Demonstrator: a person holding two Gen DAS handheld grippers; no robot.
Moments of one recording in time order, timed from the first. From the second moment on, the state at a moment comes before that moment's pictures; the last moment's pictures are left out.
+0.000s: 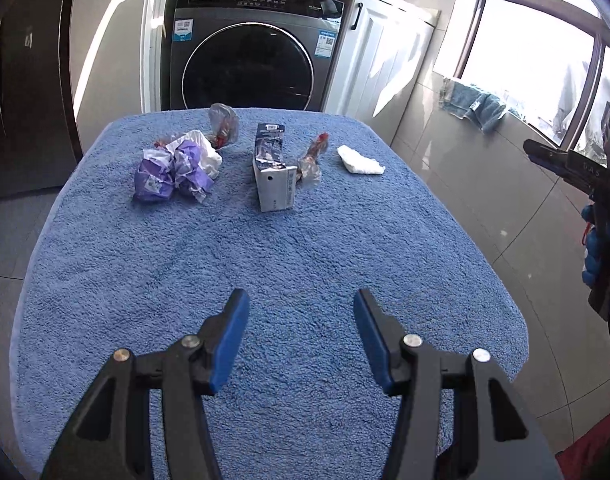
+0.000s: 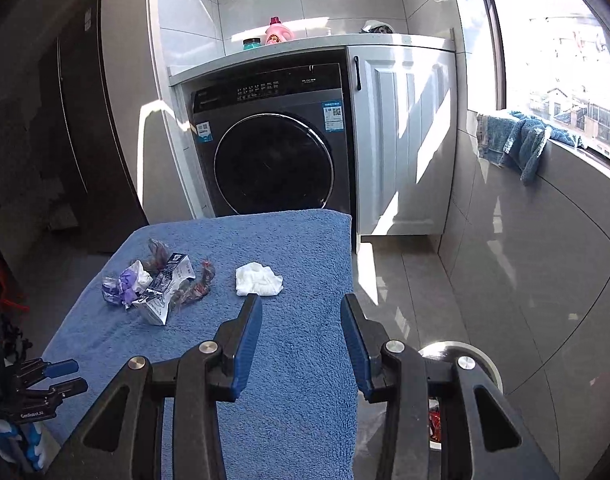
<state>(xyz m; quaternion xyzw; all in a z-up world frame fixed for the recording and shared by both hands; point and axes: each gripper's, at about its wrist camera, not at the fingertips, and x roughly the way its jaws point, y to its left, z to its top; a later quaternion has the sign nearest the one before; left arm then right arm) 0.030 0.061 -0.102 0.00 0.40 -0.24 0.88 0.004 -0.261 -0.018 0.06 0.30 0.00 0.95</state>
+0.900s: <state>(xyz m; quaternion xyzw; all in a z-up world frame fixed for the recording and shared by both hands) 0.236 -0.024 -0.117 0.00 0.47 -0.22 0.85 0.171 -0.194 -0.105 0.06 0.38 0.17 0.91</state>
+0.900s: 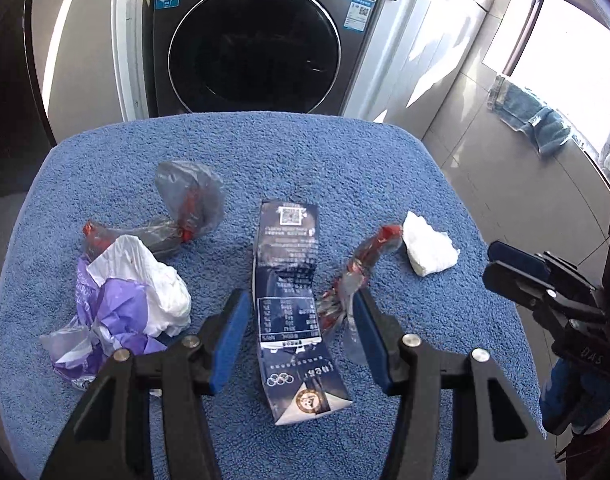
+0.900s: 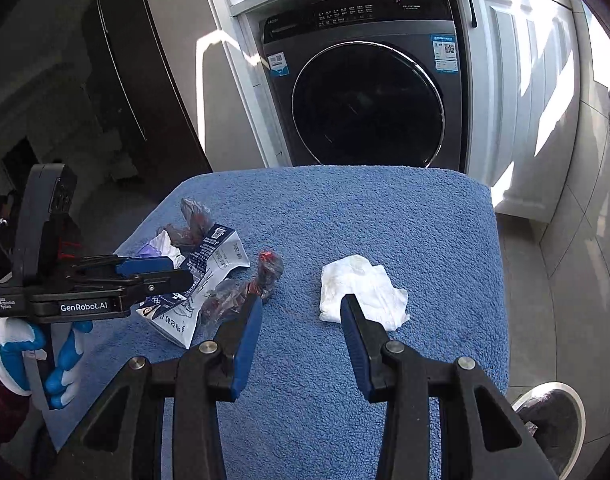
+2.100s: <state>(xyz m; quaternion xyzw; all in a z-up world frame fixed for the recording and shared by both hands) 0.168 -0.075 -0.076 -0.02 0.44 -0.29 0.85 0.089 -0.313 -0.073 0.12 0.32 0.06 0.94</state>
